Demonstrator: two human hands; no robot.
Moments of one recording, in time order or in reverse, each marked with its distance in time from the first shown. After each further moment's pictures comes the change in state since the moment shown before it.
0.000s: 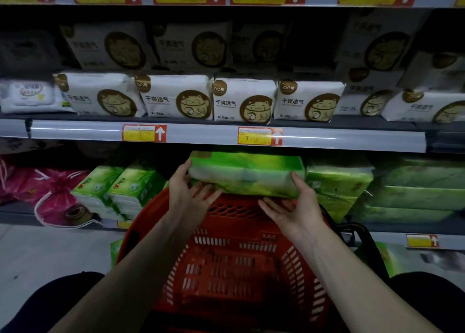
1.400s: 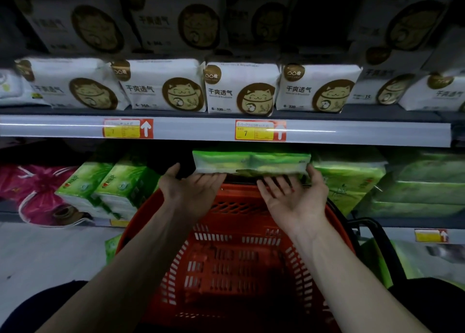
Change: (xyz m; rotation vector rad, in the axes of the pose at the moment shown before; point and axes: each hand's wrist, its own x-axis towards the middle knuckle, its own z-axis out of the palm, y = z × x) left_hand 0.048 0.000 -0.002 -0.304 -0.184 -0.259; right_hand 0.029 0.000 0.014 0.289 -0.097 0.051
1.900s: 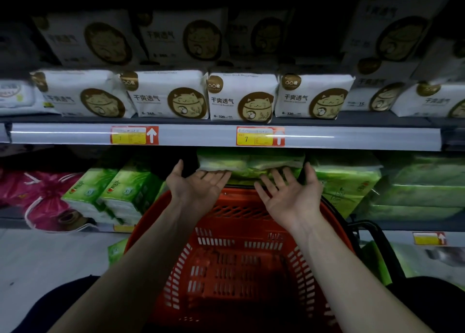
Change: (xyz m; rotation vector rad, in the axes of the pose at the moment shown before) left_hand -0.012 -0.010 0.026 0.065 -0.044 0.063; right_hand 0.008 -0.002 0.006 -0.082 -0.091 0.023
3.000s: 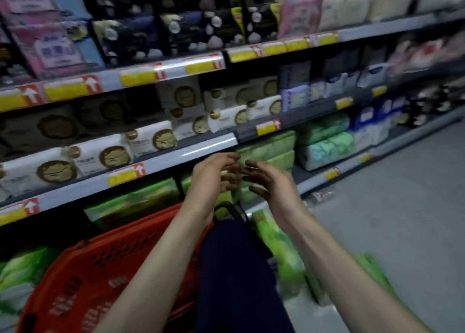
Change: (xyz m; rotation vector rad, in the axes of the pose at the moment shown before) left_hand -0.223 -0.252 0.151 1.237 -0.490 0.195; right_hand -0.261 -0.163 -0.098 -0.594 0.067 -0.681
